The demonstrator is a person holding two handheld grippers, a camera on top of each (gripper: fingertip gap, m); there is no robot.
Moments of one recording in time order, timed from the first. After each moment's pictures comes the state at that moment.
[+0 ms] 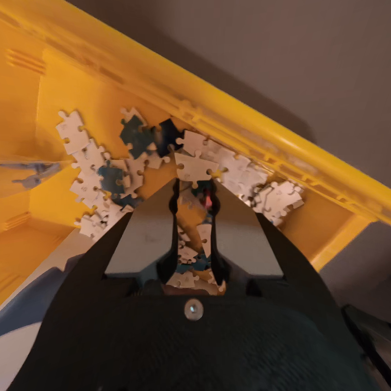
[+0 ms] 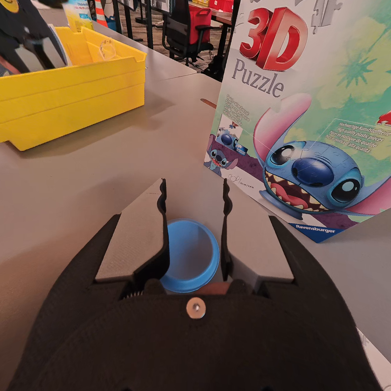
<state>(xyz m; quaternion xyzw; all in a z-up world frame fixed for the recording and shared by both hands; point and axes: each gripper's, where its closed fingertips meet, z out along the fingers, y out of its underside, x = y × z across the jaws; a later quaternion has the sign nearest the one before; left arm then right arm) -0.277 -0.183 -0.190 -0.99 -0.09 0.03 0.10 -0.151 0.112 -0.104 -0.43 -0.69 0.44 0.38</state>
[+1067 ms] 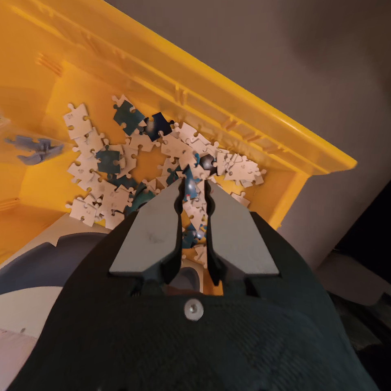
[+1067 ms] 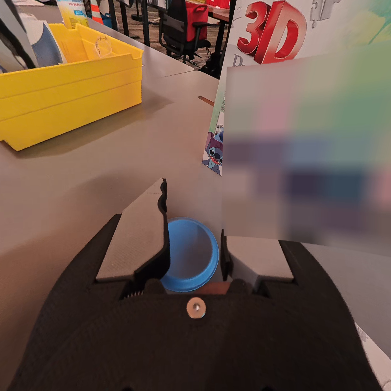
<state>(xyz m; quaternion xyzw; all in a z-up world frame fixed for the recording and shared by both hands) -0.260 -0.196 -0.145 -0.98 -0.10 -0.03 0.19 -0.152 0.114 -0.106 -0.44 -0.69 0.44 0.38</state>
